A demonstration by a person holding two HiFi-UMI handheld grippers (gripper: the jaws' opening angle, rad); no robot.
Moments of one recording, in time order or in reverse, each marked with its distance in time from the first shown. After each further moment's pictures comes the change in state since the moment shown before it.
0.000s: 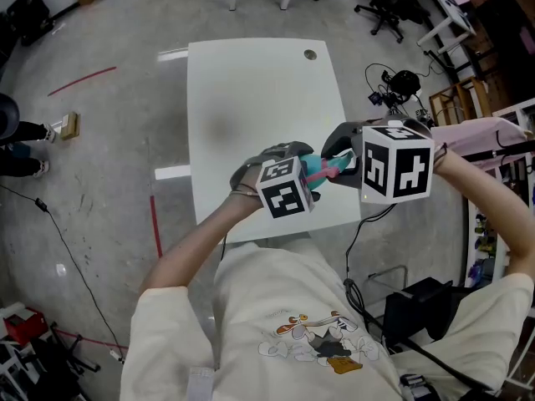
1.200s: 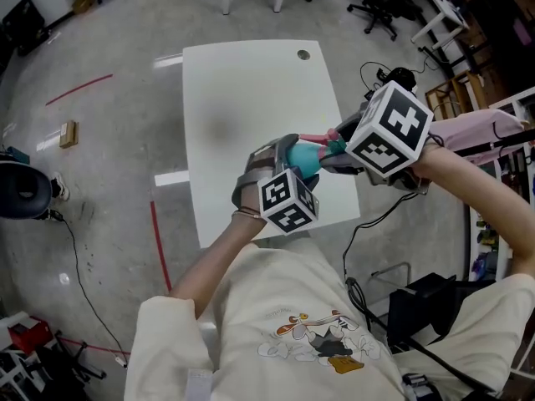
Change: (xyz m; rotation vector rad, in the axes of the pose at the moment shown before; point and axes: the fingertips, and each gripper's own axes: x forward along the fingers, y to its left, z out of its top) left arm -0.014 0.034 -0.002 -0.073 -0.034 0.429; right arm -0.010 -0.020 -0.009 0.751 -0.132 0.022
